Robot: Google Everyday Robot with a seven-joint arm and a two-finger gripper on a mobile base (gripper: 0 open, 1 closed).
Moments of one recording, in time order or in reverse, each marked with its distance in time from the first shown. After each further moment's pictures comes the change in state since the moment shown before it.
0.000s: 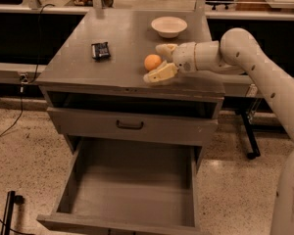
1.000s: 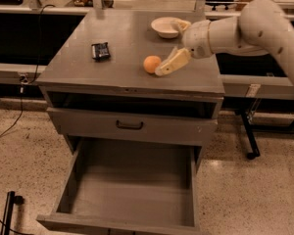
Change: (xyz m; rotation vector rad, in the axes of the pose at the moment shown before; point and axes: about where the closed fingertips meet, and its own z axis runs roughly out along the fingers) arm -0.057 0.010 -0.049 0.069 0.094 -0.171
